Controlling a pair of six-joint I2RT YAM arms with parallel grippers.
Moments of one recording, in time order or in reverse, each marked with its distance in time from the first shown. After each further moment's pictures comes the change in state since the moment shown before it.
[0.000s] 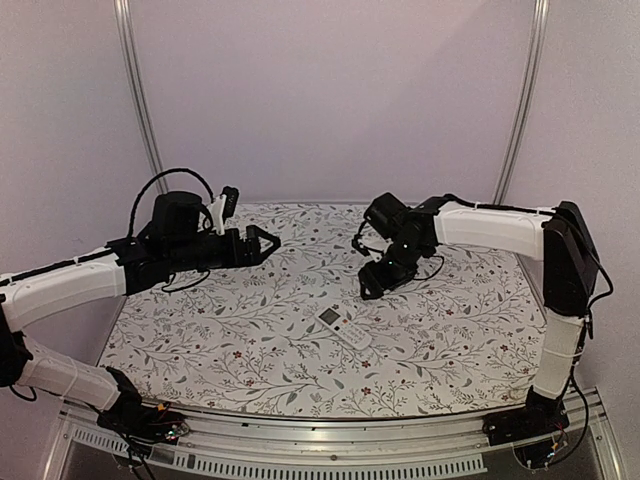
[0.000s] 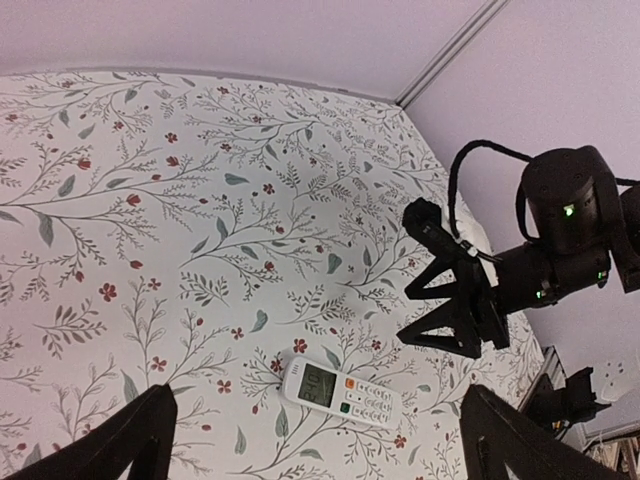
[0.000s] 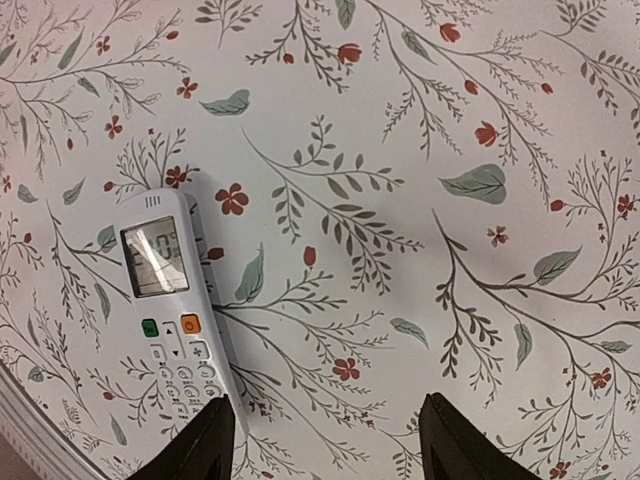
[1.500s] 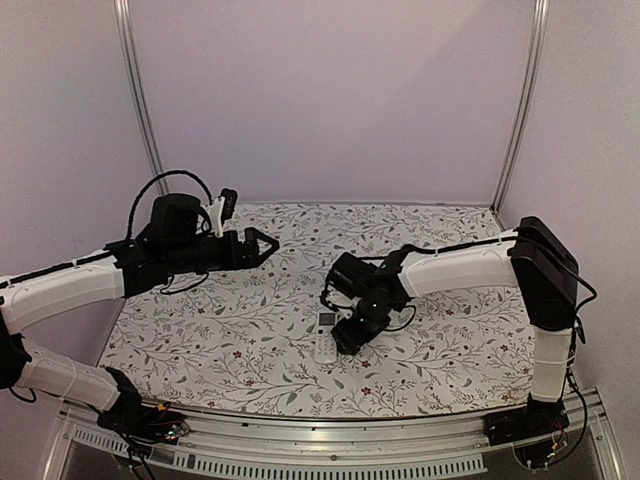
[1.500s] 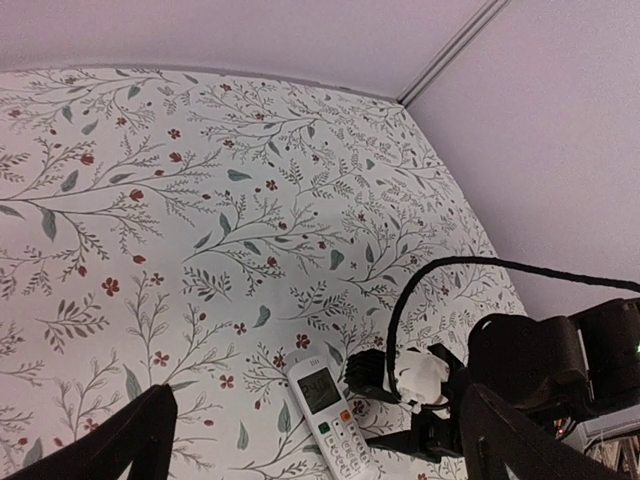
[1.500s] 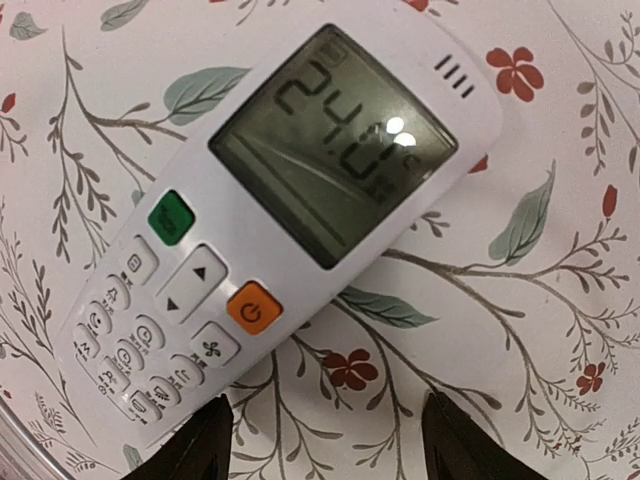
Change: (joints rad) left arm -0.002 -0.015 -0.017 -0.001 -0.003 0.000; right arm 0.240 0.076 -0.158 0.154 0.060 0.061
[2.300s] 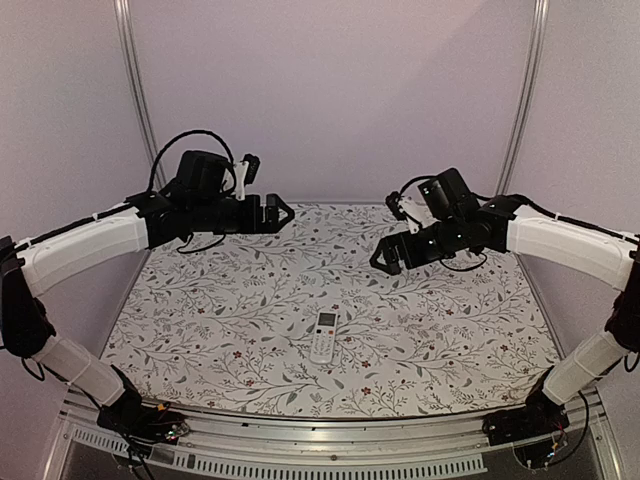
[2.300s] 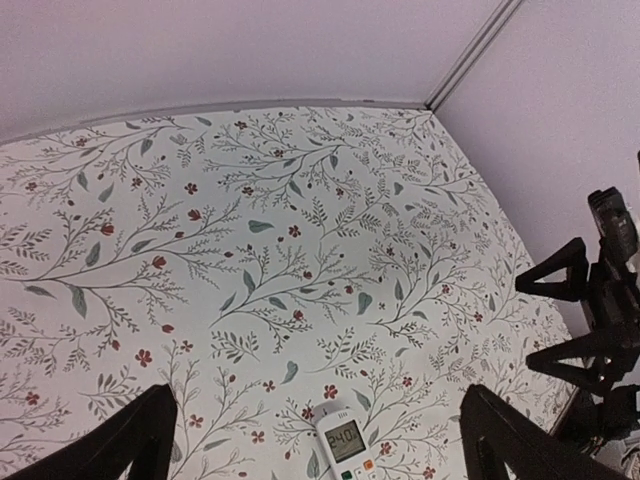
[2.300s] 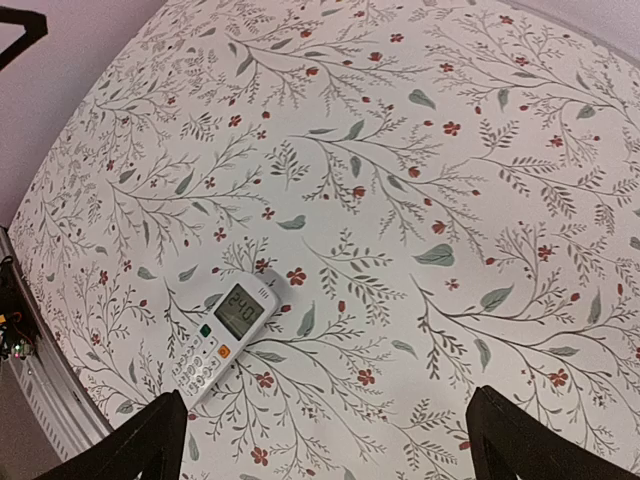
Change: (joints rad) left arm 0.007 0.231 0.369 -0.211 -0.066 0.122; right arm -0.277 -0.478 -0.114 0.106 -0.077 0.018
